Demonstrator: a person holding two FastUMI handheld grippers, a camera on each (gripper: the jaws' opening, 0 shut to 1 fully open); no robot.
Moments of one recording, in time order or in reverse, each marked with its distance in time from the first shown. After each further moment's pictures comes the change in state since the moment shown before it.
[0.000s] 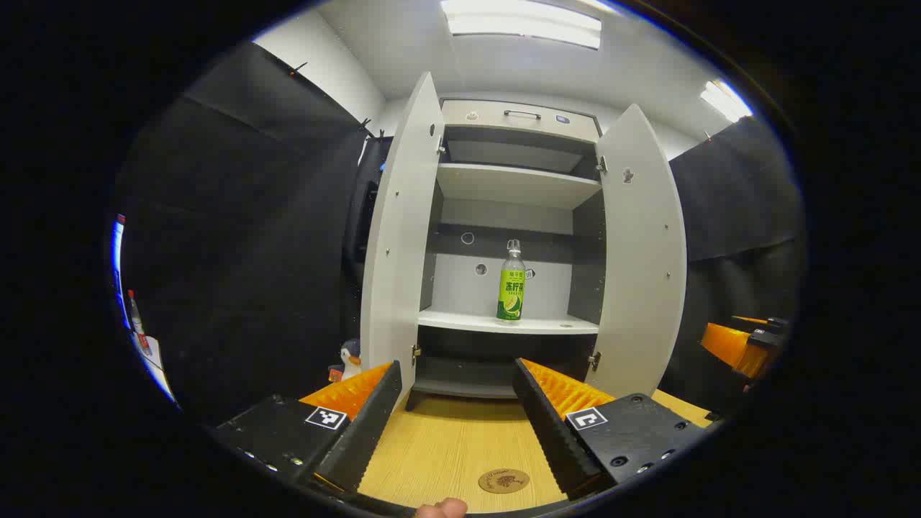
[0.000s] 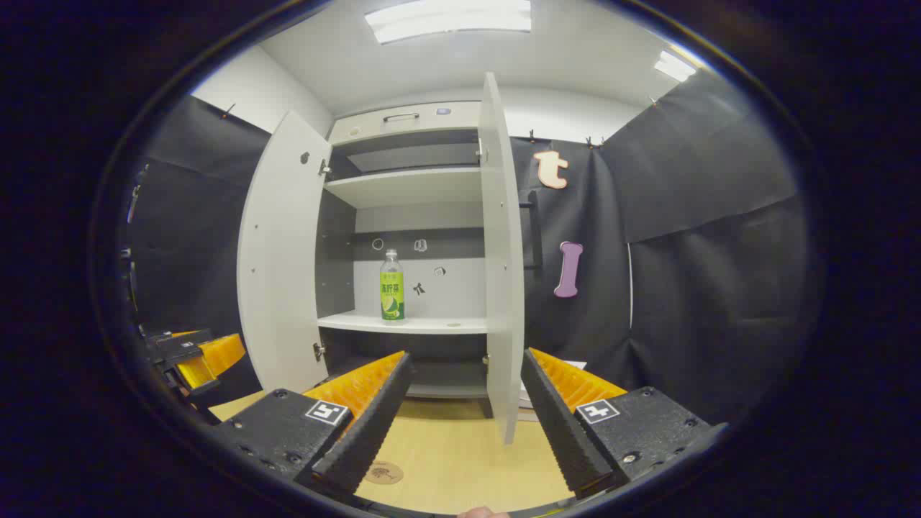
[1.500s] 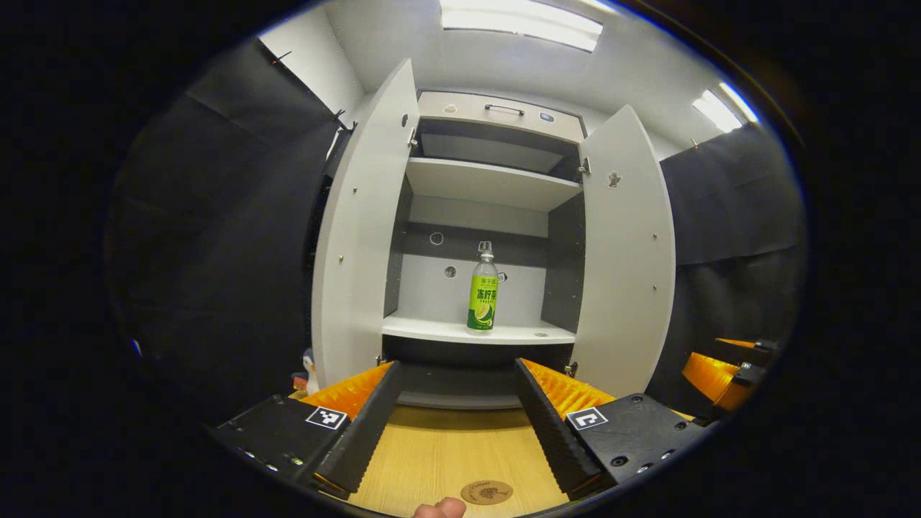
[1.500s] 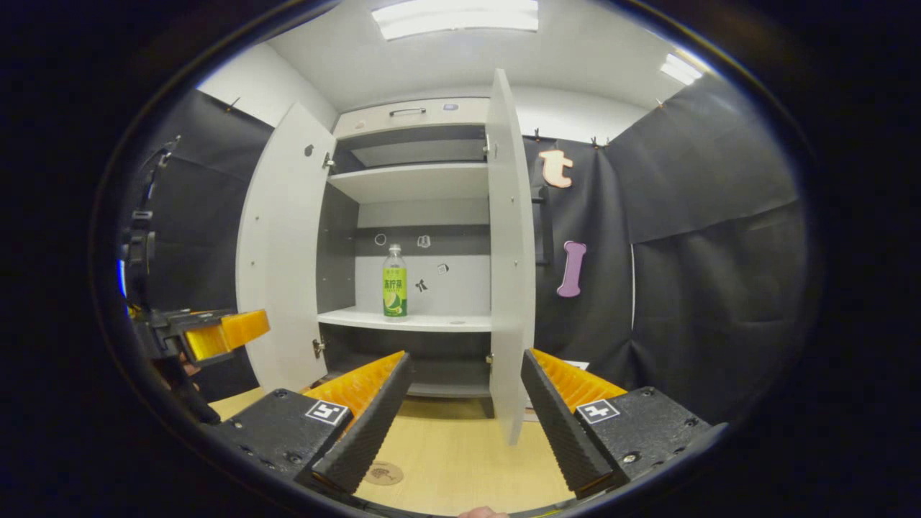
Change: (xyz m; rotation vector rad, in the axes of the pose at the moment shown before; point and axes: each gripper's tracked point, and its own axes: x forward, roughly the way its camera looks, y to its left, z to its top) left arm 0.059 -0.029 0.022 -0.030 -0.005 -0.163; right arm 0.006 0.005 -0.003 -0.019 -0.006 -0.011
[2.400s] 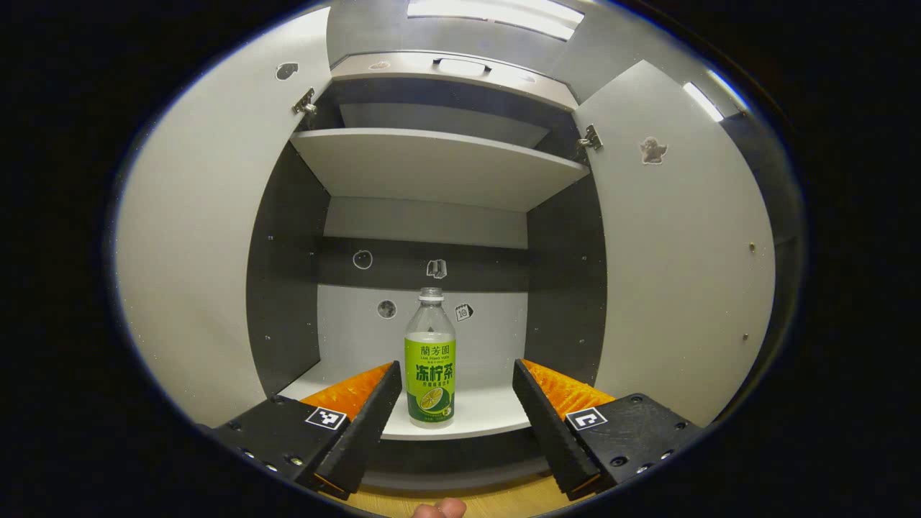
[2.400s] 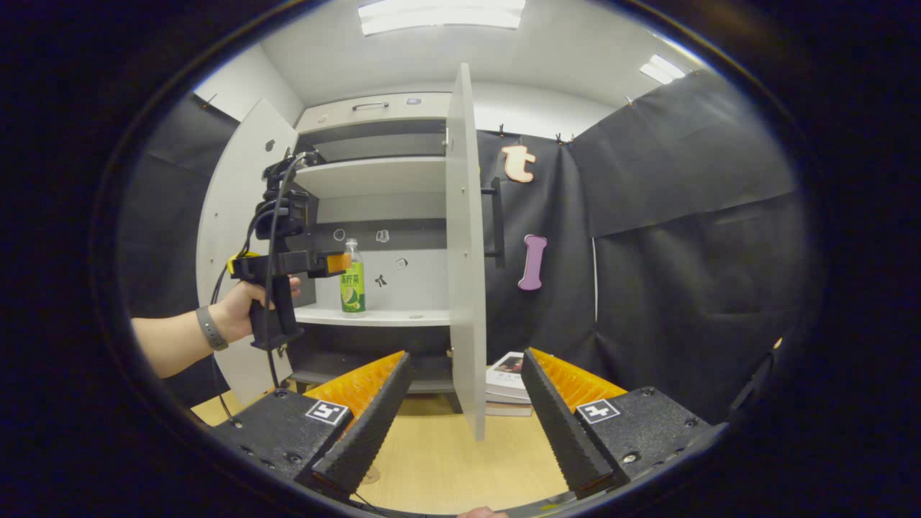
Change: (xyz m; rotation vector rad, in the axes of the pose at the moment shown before) left arm 0.265 -0.043 0.024 0.069 -0.011 -0.113; right arm 0.000 -0.044 -0.008 0.024 0.019 -0.173
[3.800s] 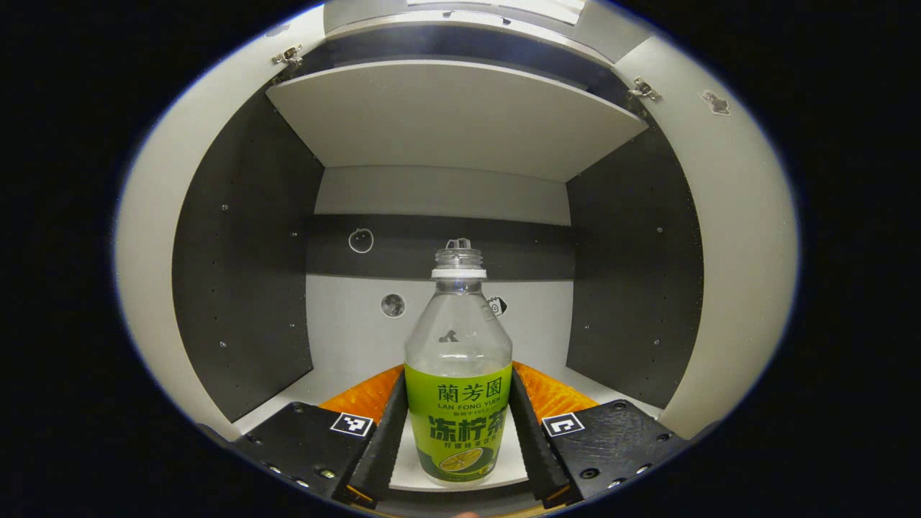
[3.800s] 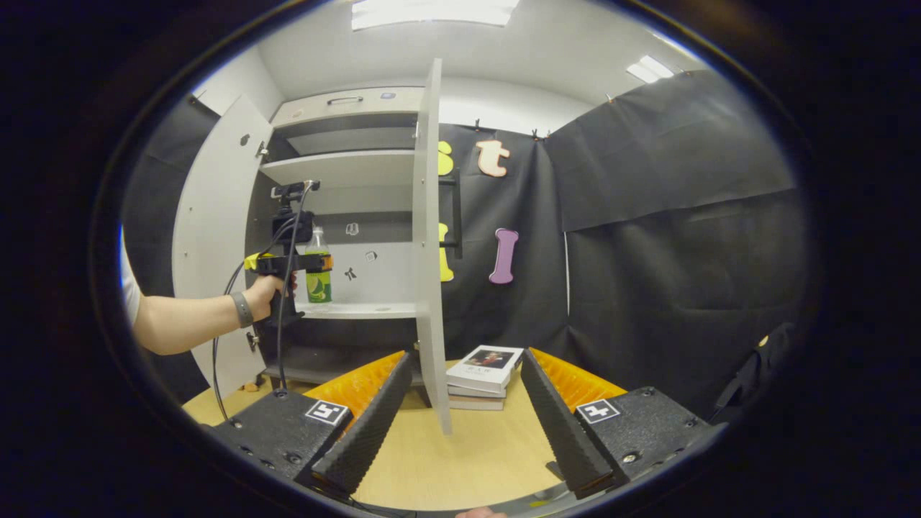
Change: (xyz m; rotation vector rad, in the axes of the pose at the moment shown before) left arm 0.087 0.027 -0.008 0.018 -0.004 0.060; right arm -0.004 -0.035 -0.009 0.003 0.021 -0.071
